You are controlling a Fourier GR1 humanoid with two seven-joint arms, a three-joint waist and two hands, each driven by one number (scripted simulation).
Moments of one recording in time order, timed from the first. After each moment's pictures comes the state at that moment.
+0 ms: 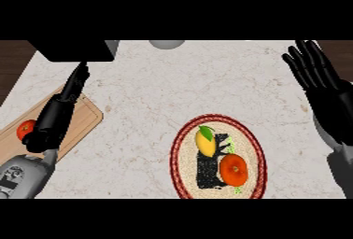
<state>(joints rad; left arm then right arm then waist) -0.27 0.52 -0.29 -1.53 0.14 0.25 -0.12 -0.30 -0.46 0.08 -1.69 -0.34 0.12 -0.14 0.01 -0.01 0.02</state>
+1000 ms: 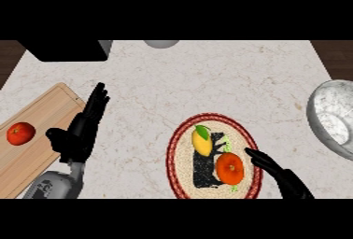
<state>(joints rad) -0.16 0.31 -0.29 -1.51 0.23 0.31 0.01 0.25 -0.36 0.38 -1.85 0.04 -0.08 -0.50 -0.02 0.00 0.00</state>
